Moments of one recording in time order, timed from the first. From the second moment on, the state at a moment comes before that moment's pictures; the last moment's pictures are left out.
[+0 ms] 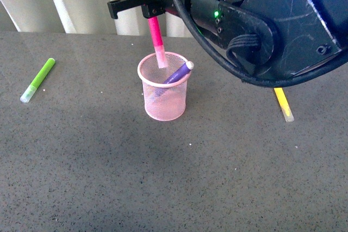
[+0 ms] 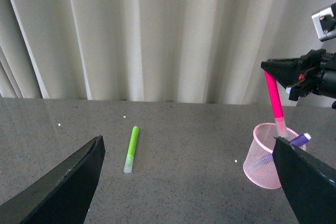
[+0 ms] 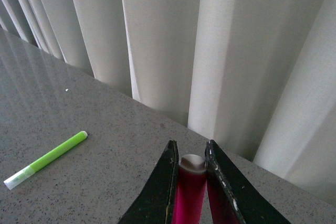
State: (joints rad) left arm 0.00 0.00 0.01 0.00 0.00 0.00; right arm 0.52 2.21 1.19 0.94 -0.12 -0.03
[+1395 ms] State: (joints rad) left arm 0.00 0.00 0.01 0.00 0.00 0.00; right arm 0.21 1.45 0.63 0.90 -0.11 0.00
